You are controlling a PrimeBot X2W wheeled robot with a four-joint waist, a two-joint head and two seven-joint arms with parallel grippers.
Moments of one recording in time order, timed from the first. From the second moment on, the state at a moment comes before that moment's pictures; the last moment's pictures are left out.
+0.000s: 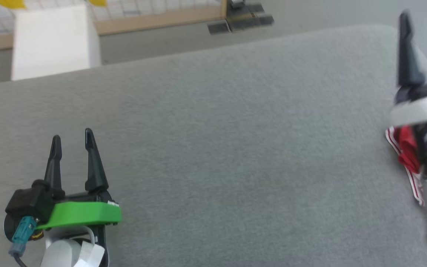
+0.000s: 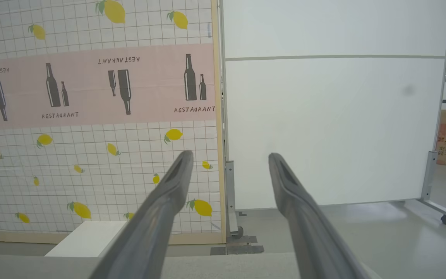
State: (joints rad) left arm -0.06 0.10 0.02 -0.09 -0.30 0.05 -0.25; right arm -0.55 -0.27 0.00 0.20 0.36 0.13 -0.19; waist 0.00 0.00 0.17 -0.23
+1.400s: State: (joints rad) left arm -0.01 0.08 -0.11 0.11 -0.23 0.08 -0.25; right arm -0.04 -0.05 -0.06 0.20 0.12 0.13 -0.22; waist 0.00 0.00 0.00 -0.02
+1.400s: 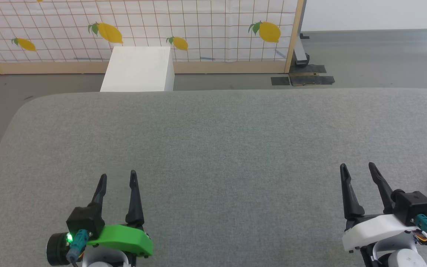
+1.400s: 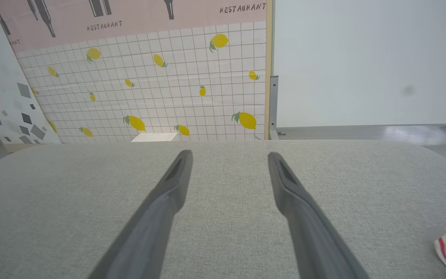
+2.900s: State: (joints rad) left arm -0.01 0.07 -0.09 0.09 -0.17 0.06 -0.19; right arm -0.04 -0.05 -0.04 0.15 0.10 0.13 -0.16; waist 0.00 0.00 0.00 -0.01
